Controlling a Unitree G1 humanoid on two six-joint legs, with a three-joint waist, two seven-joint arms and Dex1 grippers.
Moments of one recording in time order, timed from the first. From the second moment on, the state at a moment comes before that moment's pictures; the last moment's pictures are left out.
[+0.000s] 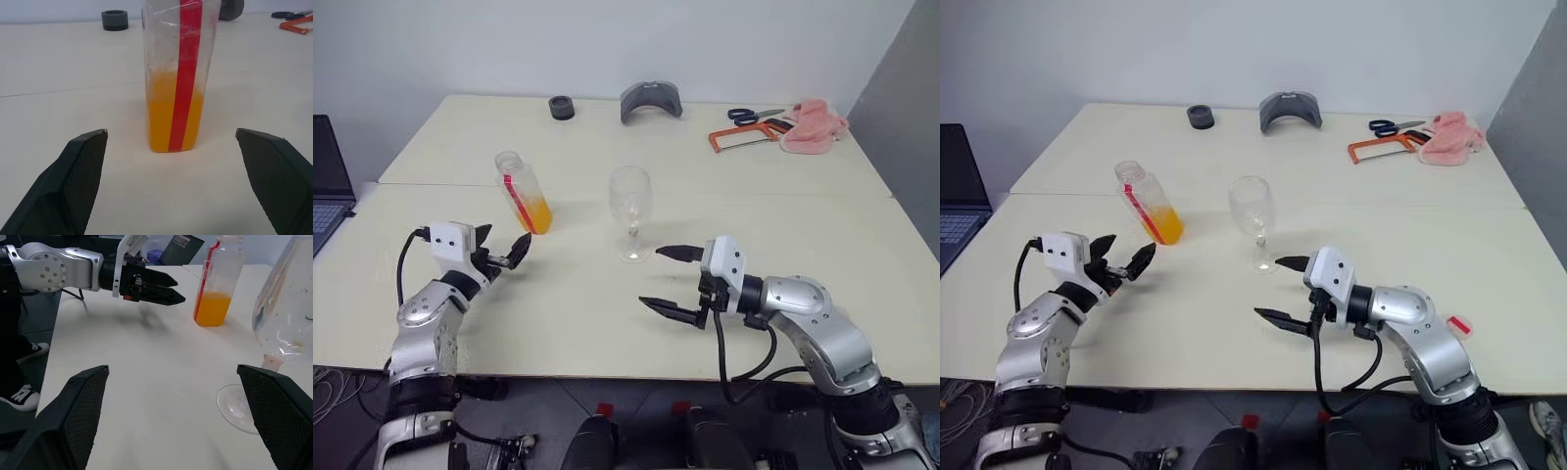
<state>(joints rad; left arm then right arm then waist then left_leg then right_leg) -0.35 0.53 0.32 0.40 -0.34 0.06 -0.60 -0.32 -0.43 0.23 -0.43 0.28 0.46 0.83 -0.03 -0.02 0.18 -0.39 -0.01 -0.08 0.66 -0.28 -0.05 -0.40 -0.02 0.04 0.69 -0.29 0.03</state>
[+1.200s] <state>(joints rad) -0.72 0.52 0.23 0.76 -0.21 -0.13 -0.59 -0.40 -0.40 0.18 -0.48 0.42 0.50 0.76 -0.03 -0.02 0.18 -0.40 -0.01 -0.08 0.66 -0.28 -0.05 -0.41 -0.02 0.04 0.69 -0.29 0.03</state>
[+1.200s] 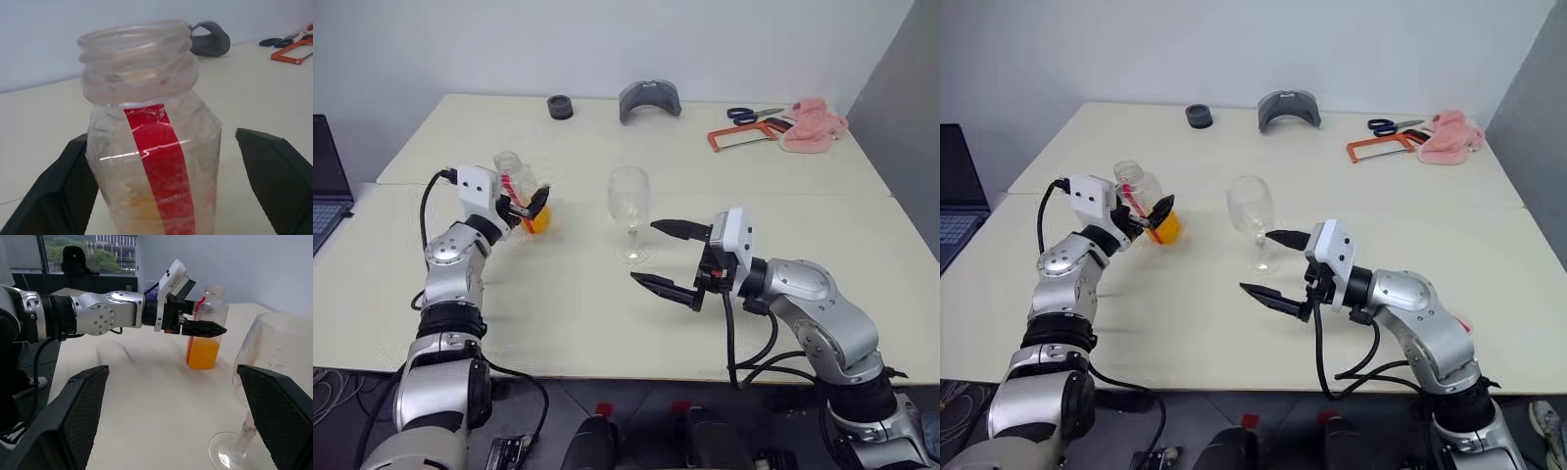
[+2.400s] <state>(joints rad) -0.96 0.54 -0.08 0.72 0.12 -0.53 -0.62 -0.45 -0.42 0.03 -0.50 0.51 0.62 0.58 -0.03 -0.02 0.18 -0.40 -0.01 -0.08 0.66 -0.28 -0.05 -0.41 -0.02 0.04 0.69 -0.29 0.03</state>
